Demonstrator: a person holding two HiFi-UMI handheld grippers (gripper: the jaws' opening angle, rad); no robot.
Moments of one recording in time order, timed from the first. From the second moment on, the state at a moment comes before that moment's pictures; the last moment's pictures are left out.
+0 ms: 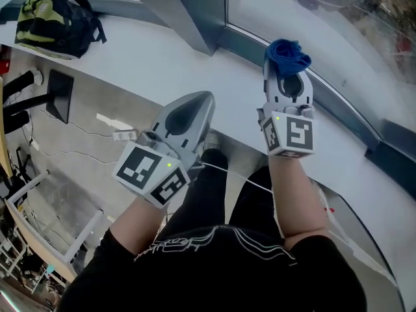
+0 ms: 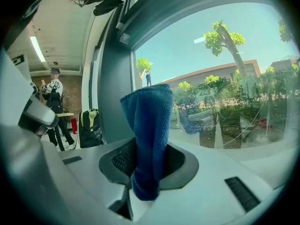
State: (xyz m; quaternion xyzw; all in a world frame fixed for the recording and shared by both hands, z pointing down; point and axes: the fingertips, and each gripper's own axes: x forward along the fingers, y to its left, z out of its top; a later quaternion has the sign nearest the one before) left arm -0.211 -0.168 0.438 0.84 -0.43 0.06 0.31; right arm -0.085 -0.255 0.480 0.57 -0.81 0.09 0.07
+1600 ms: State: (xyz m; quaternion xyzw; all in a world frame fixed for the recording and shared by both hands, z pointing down) left arm -0.232 -0.173 0.462 0.85 -0.40 0.10 0.32; right arm -0.108 -0.331 0.518 0.62 -0.77 0.10 0.08
